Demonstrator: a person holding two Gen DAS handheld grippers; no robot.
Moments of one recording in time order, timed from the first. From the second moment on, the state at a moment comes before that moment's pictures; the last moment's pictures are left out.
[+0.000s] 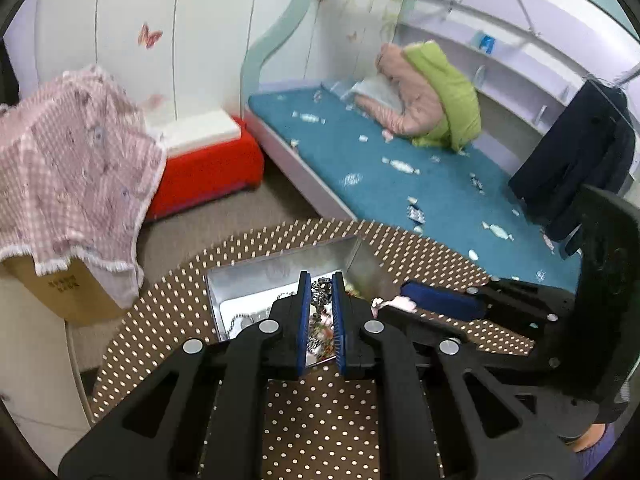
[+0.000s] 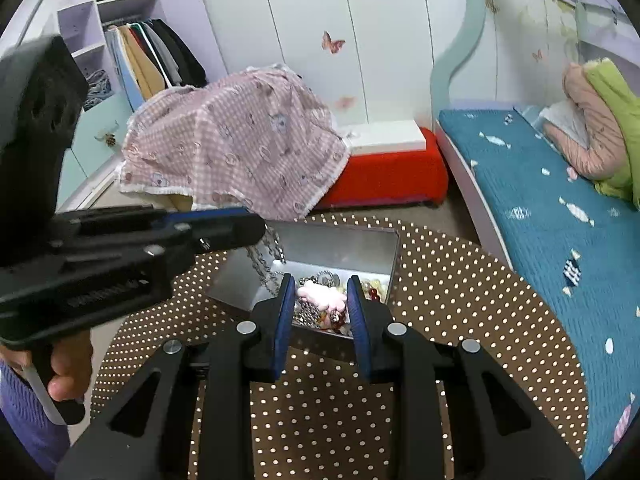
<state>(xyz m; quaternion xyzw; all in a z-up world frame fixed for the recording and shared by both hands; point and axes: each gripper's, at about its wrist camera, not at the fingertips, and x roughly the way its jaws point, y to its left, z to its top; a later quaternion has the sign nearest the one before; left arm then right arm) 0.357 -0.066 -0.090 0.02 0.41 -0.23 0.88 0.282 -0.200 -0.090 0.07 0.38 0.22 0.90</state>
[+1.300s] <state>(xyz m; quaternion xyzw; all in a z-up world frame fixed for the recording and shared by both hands) 0.179 0.000 -0.051 0.01 0.27 -0.12 0.95 0.132 -0.200 -0.020 0.01 0.24 0.17 0.96</state>
